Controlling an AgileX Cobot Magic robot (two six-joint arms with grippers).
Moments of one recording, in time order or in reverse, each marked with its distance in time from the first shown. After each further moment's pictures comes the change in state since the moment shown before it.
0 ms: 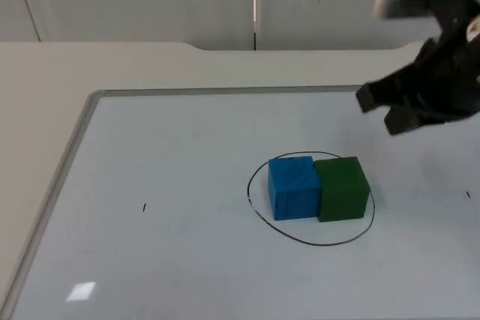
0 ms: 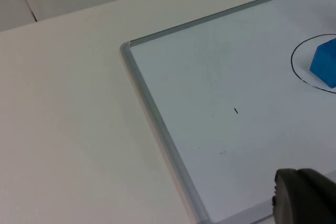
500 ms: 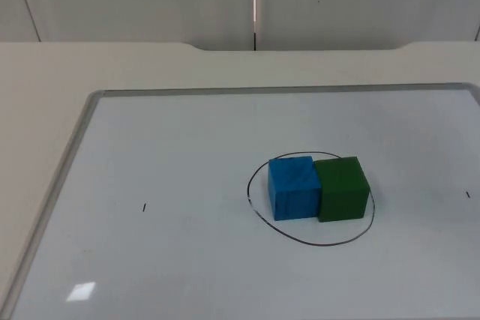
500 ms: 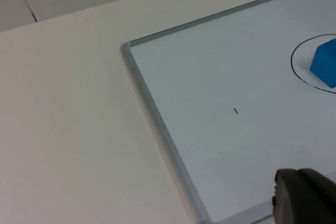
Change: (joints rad) right arm 0.000 -0.524 0.000 -0.068 0.003 0.000; left arm 0.000 0.000 0.000 0.000 0.000 0.000
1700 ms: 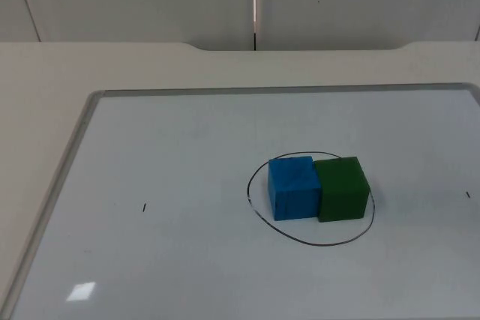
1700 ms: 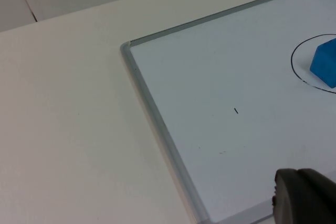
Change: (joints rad) right arm 0.000 -0.290 0.234 0.000 0.059 -0.049; left arm 0.000 0.000 0.000 0.000 0.000 0.002
